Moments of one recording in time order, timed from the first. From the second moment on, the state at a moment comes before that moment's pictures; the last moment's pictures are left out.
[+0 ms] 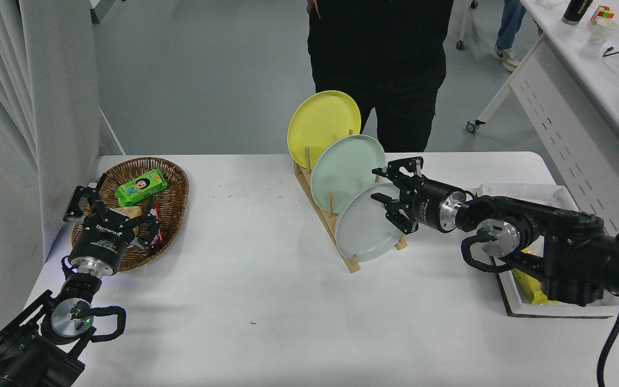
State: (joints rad) left arm -0.38 0.29 -1.22 -0.62 0.18 -0.60 -0.39; right arm 1.10 -0.36 -0.10 0.91 0.22 0.08 0.17
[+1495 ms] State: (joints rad) left arm -0.38 0.29 -1.22 -0.62 0.18 -0.60 -0.39; right arm 1.10 -0.36 -0.10 0.93 0.23 0.08 0.17
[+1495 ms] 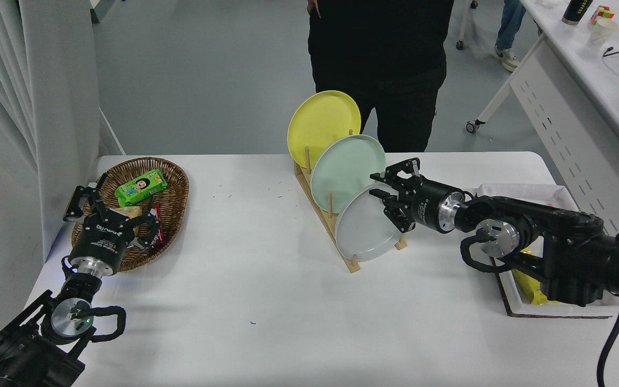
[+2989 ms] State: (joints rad) left arm -0.38 0.29 -1.22 -0.62 0.18 -0.60 -0.39; right arm 1.10 -0.36 -0.11 0.93 0.24 0.08 0.17
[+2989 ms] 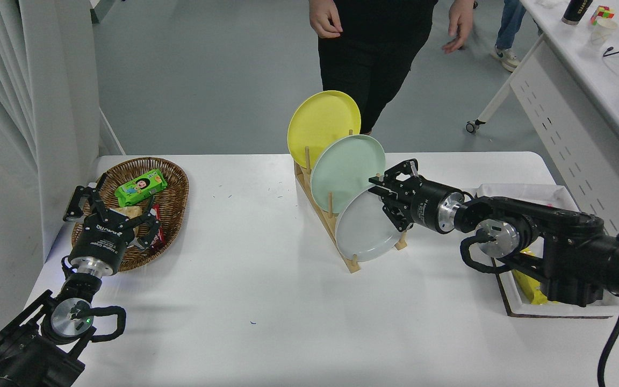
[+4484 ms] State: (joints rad) left arm -0.38 0.29 -1.22 -0.62 0.18 -0.60 -0.39; right arm 1.11 -0.39 -0.10 0.97 0.24 0.08 0.17
